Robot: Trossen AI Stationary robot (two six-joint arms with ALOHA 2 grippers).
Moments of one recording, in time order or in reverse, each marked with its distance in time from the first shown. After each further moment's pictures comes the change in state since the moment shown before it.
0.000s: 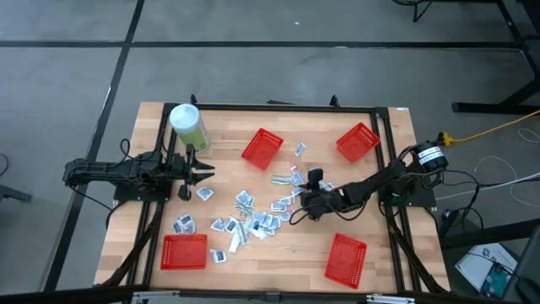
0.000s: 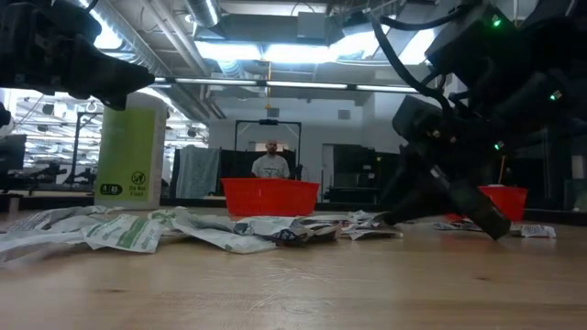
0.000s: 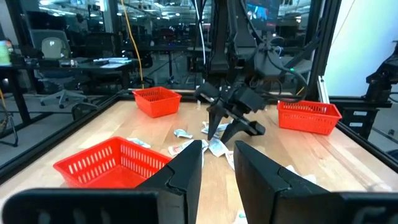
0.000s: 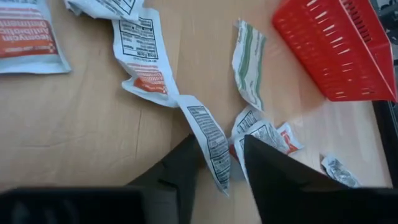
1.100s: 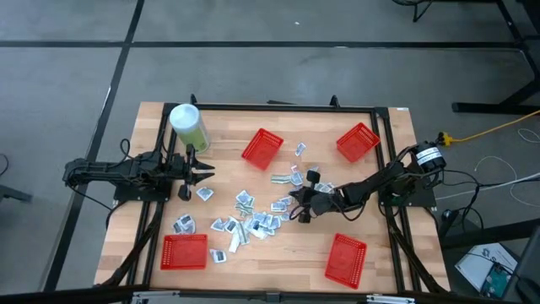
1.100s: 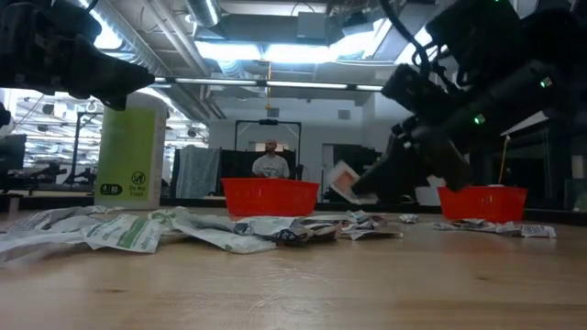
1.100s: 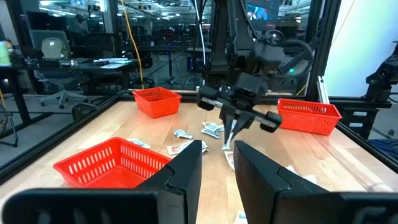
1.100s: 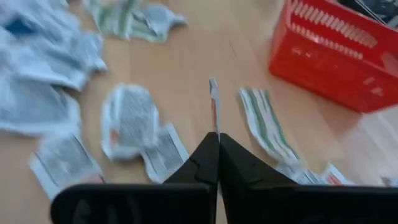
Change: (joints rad) left arm 0.000 0.000 0.000 0.000 0.000 0.000; right arm -0.003 -0.002 -0.006 0.294 -0.093 0.302
